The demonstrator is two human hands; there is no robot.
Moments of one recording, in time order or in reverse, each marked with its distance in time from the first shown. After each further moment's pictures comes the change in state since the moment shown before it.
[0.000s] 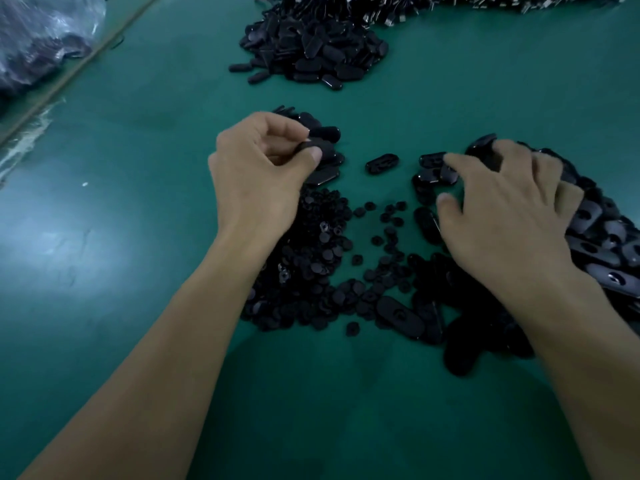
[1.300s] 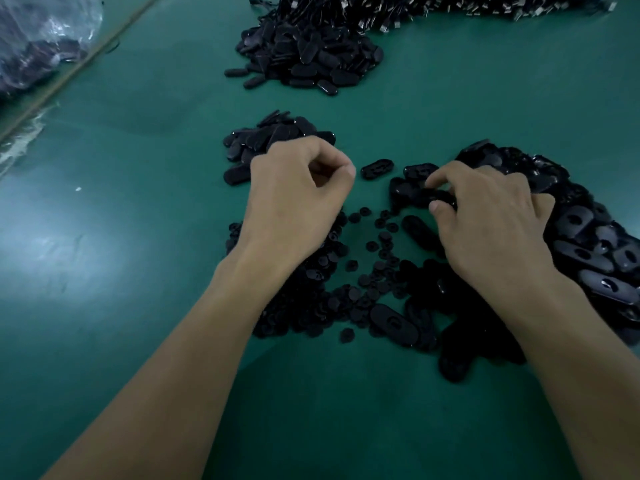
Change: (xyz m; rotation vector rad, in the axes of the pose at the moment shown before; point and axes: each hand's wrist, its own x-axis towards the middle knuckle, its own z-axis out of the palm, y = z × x) left_hand -0.013 0.007 0.016 0.202 -0.220 0.168; right_hand 0.005 0.004 0.012 0.077 0.045 -0.056
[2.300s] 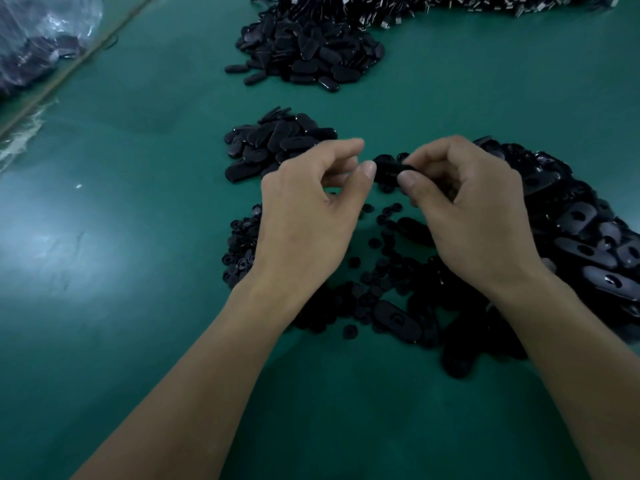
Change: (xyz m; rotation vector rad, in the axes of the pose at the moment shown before) left_hand -0.022 0.006 0.008 -0.152 0.040 0.017; right_hand -0.004 -0.018 -0.004 0.683 0.120 -0.243
